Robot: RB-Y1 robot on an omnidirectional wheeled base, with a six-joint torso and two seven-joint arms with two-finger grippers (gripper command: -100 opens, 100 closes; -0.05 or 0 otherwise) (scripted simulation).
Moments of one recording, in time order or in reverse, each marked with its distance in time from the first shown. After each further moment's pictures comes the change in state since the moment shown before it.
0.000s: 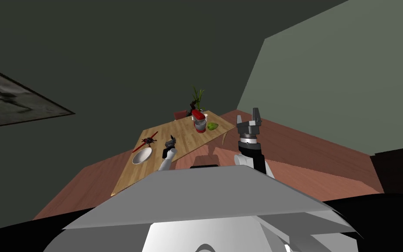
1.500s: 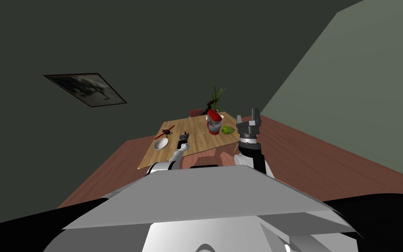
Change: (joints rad) left arm -0.274 -0.128 -0.092 0.313 -0.327 -0.073 0.180; right arm 0.000 0.000 0.000 0.000 0.000 0.000 0.000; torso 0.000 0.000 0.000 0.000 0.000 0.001
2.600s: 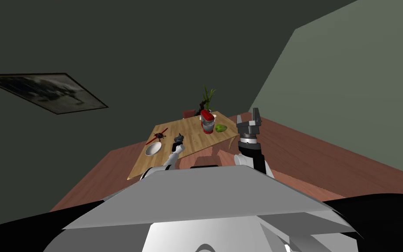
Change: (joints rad) left arm 0.087 0.068 0.022 -0.089 0.103 0.015 -0.041; right arm 0.000 0.000 0.000 0.000 0.000 0.000 0.000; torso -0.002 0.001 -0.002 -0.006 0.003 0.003
